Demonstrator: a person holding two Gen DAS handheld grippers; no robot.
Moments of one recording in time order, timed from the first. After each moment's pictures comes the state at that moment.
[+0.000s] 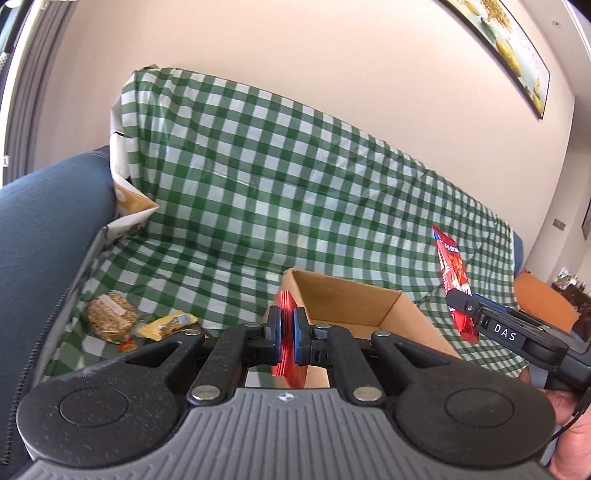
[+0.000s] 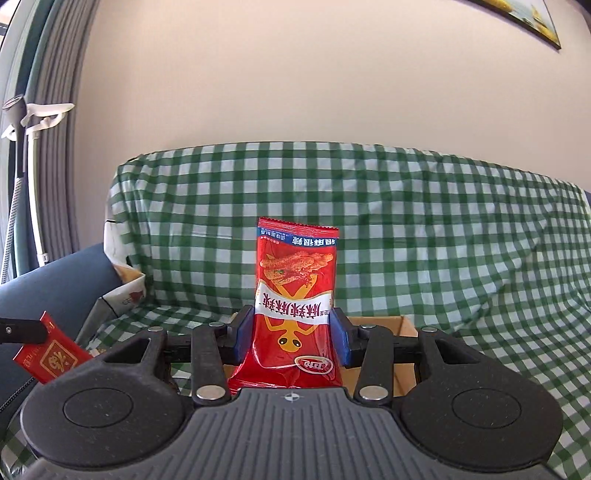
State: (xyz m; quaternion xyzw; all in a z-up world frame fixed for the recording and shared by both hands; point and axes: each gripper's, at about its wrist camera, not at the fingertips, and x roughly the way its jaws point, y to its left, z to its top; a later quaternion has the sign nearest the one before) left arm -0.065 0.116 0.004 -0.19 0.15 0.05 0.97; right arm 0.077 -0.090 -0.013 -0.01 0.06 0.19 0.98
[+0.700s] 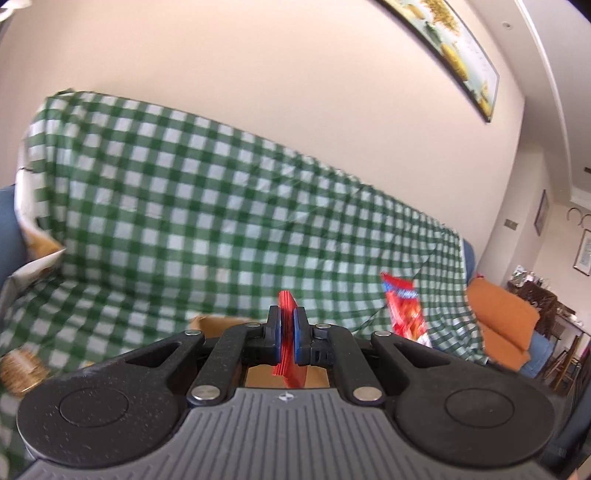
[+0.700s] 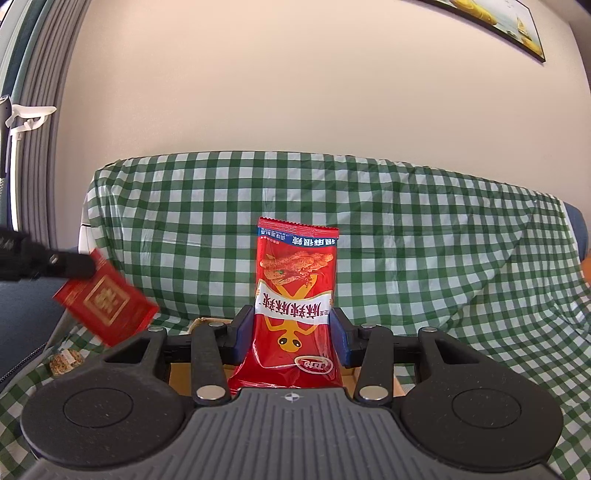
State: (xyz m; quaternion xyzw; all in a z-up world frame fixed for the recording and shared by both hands) left arm 0.019 0.063 0.049 -0.17 0.10 -0.04 0.98; right arm 0.071 -0.110 -0.015 -0.03 0.05 0.15 0.99
